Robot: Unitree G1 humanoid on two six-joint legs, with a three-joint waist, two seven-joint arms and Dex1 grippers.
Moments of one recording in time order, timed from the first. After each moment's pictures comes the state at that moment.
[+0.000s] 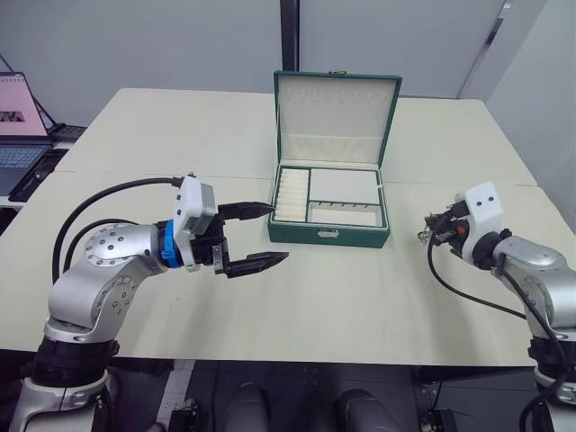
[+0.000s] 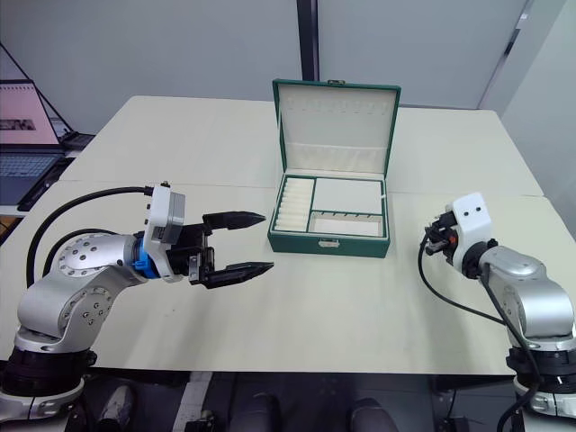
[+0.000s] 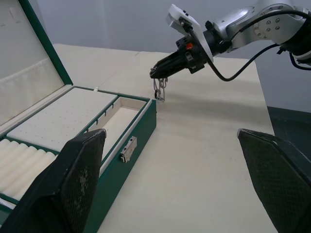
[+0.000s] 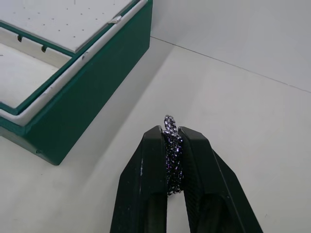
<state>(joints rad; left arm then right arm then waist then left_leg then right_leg) -0.37 0.74 0.08 -0.32 -0.66 0.47 -1.08 -0.36 -0.64 -0.18 -0.29 0.32 0.91 0.46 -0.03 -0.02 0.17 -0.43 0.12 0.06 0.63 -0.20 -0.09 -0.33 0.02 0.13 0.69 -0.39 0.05</state>
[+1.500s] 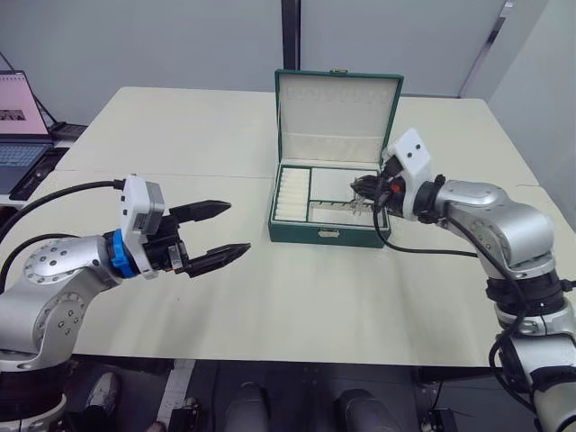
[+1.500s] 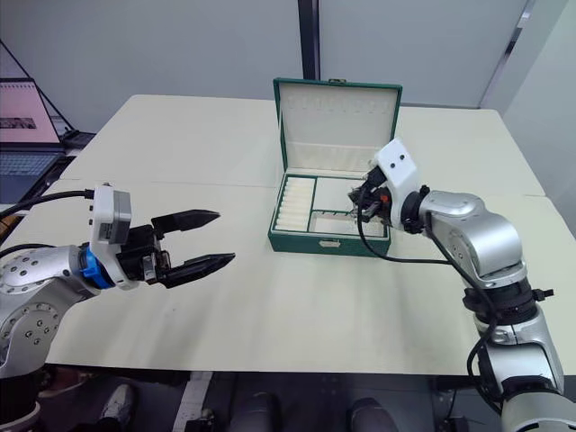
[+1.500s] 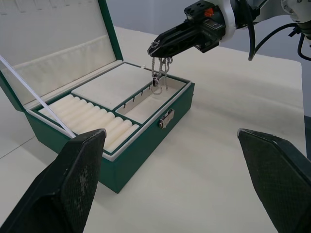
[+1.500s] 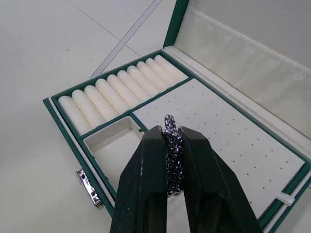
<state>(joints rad) -0.20 0.83 0.30 -0.38 -0.75 0.56 -0.99 -0.77 -0.55 0.12 -0.17 0.39 0.91 0.59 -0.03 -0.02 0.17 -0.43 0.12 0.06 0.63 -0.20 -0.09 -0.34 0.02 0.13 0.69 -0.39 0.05</state>
